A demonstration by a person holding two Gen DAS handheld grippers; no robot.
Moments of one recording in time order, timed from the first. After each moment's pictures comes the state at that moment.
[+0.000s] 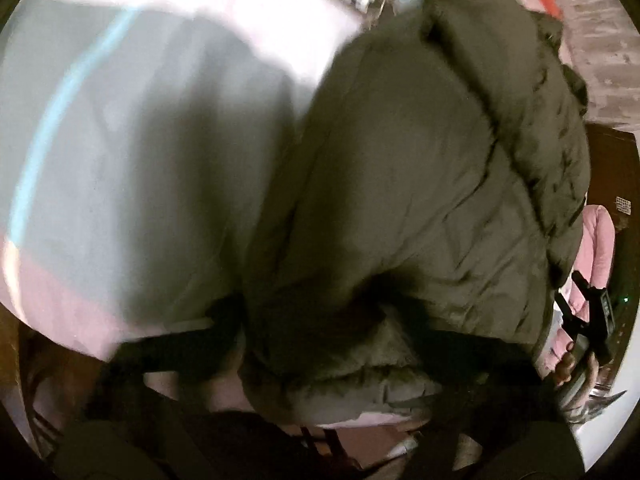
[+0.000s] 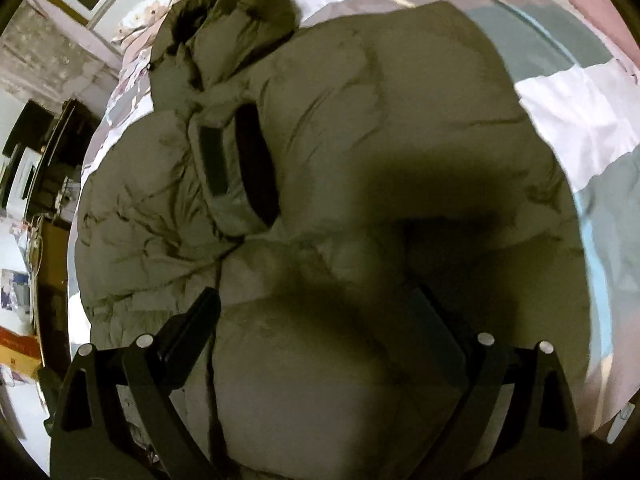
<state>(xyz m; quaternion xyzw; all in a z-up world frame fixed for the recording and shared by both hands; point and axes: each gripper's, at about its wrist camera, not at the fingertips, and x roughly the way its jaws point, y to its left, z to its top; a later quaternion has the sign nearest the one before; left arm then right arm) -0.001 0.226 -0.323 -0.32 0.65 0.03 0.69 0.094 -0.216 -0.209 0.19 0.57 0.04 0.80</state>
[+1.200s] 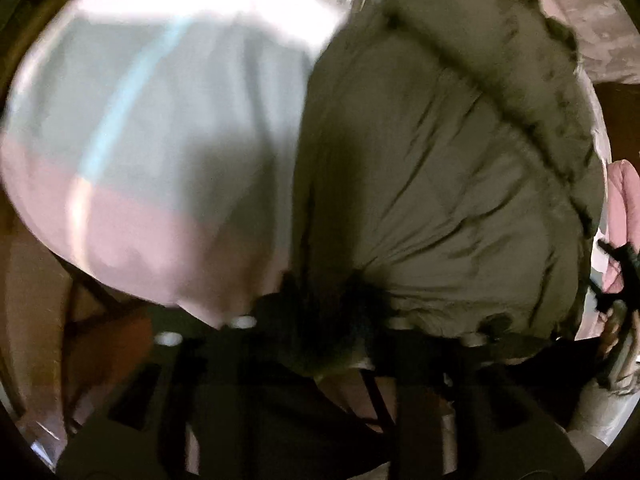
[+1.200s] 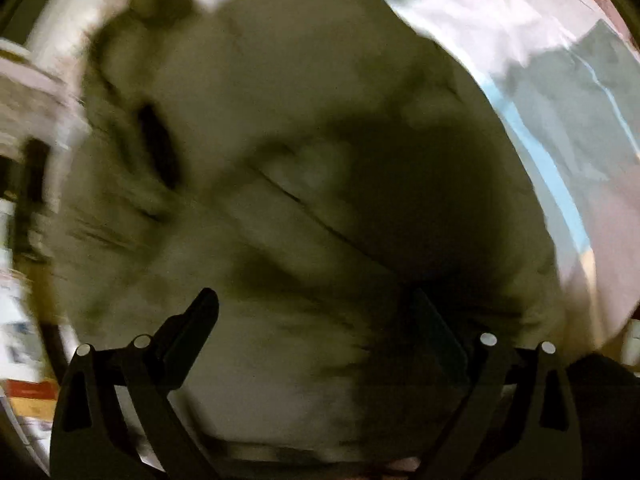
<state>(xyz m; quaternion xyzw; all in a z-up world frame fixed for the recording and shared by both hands) -0.014 0.208 -0.255 -0.21 0.63 0.06 0.75 0.082 -0.278 -0.190 0.25 0.58 -0.02 0.77</state>
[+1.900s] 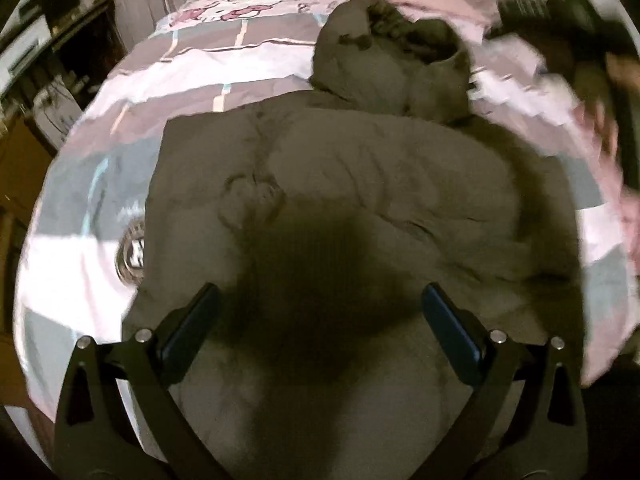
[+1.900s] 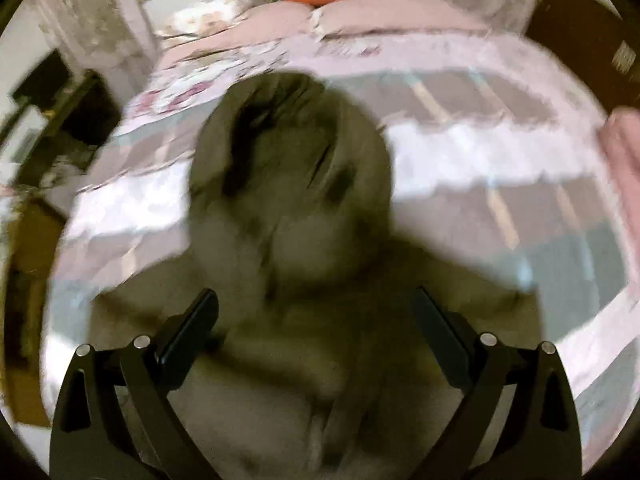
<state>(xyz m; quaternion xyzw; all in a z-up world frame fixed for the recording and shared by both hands) 0.193 0.039 -0.199 -0.01 0.53 -0.01 0.85 0.372 -0.141 -0.090 0.02 0.49 0.02 0.87</state>
